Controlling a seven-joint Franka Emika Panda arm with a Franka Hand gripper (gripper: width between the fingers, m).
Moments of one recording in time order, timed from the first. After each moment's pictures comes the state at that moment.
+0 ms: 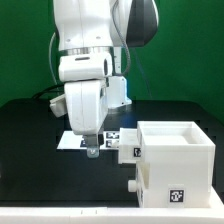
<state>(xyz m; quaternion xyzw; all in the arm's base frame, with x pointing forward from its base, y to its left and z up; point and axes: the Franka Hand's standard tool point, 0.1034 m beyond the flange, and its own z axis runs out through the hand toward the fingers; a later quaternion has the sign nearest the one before) 0.548 -0.030 0.070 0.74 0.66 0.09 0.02</state>
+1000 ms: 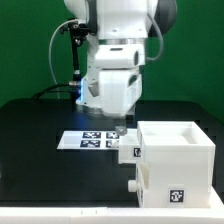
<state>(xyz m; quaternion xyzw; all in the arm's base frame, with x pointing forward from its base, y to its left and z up) 0.467 0.041 0.085 0.77 0.64 0.04 0.01</state>
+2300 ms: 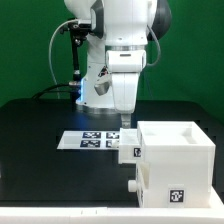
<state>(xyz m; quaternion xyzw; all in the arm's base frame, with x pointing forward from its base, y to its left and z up) 0.387 0.039 0.066 0.74 0.67 0.02 0.00</state>
